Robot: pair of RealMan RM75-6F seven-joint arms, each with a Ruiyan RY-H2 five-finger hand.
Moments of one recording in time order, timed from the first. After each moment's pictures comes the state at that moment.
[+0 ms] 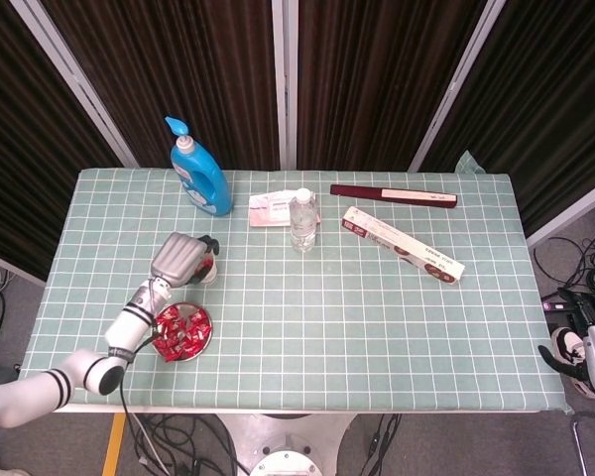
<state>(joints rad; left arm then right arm) -0.76 -1.54 -0.19 -1.23 1.26 0.89 0.19 0.05 -1.03 0.09 -1.59 -1.43 1.42 0.19</state>
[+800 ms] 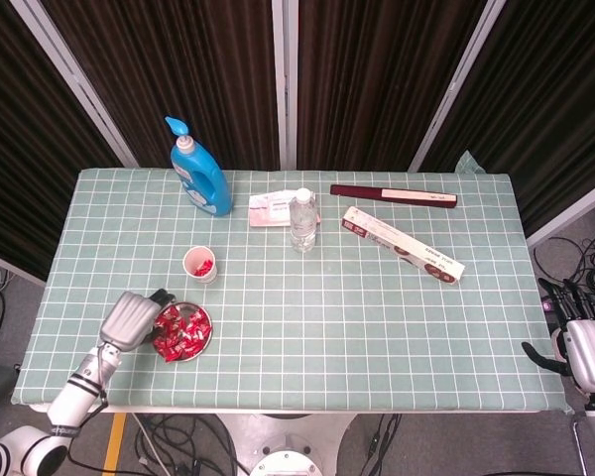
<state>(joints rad) -0.47 -1.44 0.06 -1.39 1.43 1.16 0.30 0.09 -1.02 0.08 -1.60 -1.51 1.44 0.18</state>
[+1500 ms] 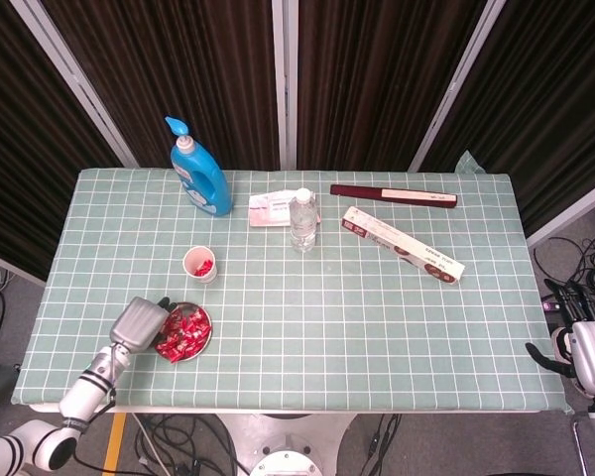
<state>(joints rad) -0.50 -1.49 0.05 -1.32 1.39 1.04 0.43 0.08 -1.02 0.08 -1.61 -1.49 1.45 0.17</state>
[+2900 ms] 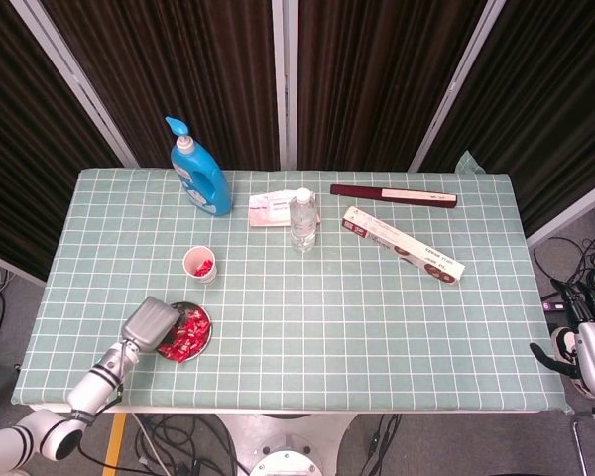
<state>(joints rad) -0.53 -1.54 0.05 -1.22 1.46 0.98 0.31 0.07 -1.02 0.08 -1.60 -1.48 1.46 0.19</state>
